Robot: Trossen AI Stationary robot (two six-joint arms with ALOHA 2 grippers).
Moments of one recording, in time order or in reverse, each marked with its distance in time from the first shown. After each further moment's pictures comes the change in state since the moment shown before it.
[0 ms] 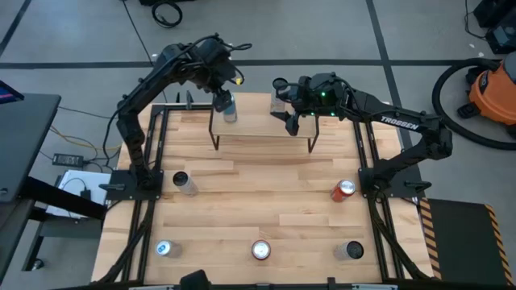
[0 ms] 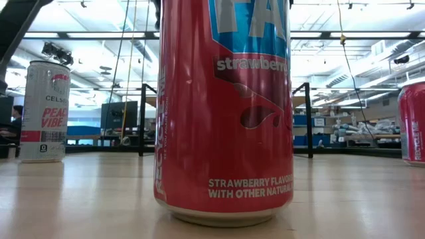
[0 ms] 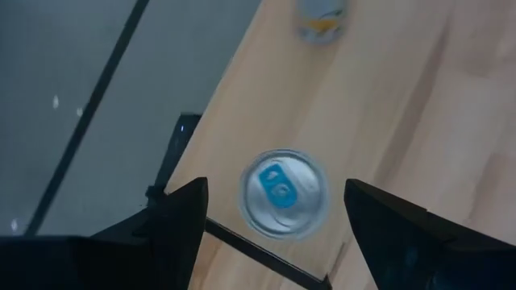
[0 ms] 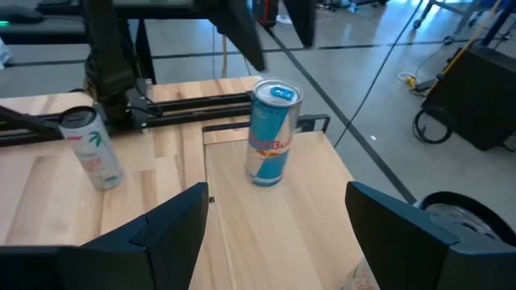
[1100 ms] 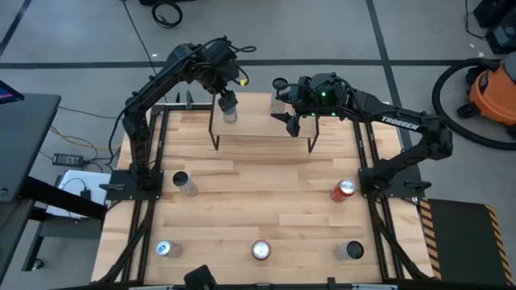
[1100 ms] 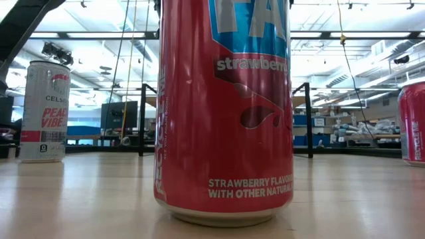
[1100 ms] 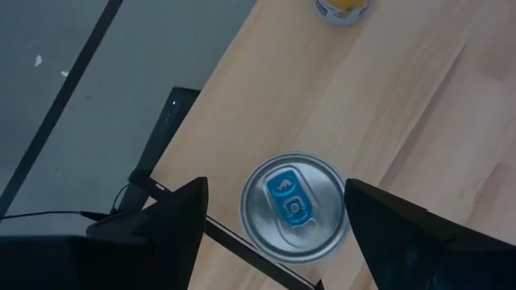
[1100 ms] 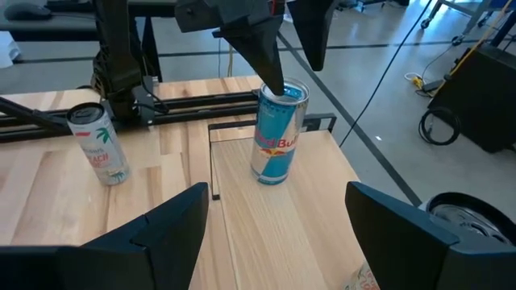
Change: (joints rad) left arm 0.013 0.055 0.000 -0.019 0.001 -0.079; right arm 0.000 -0.004 0.000 -0.008 -0.018 -0.008
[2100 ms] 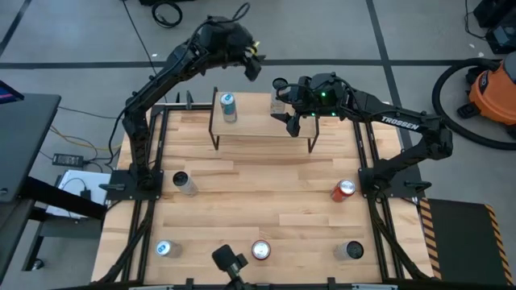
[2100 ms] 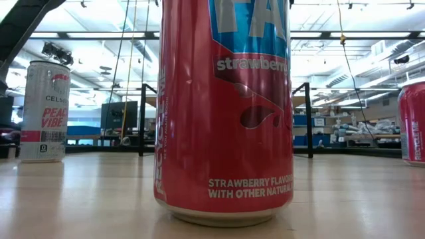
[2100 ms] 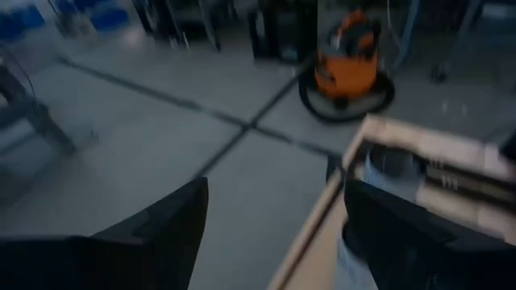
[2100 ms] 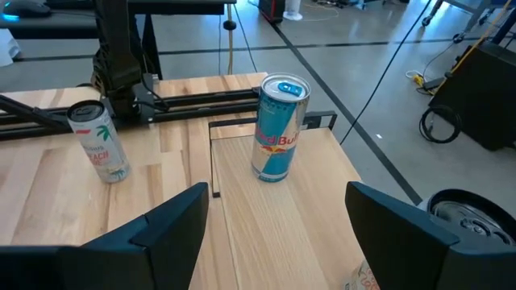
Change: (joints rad) left arm 0.001 -0.001 0.000 0.776 0.000 0.000; right arm 0.000 0.000 0.000 -0.008 0.000 0.001
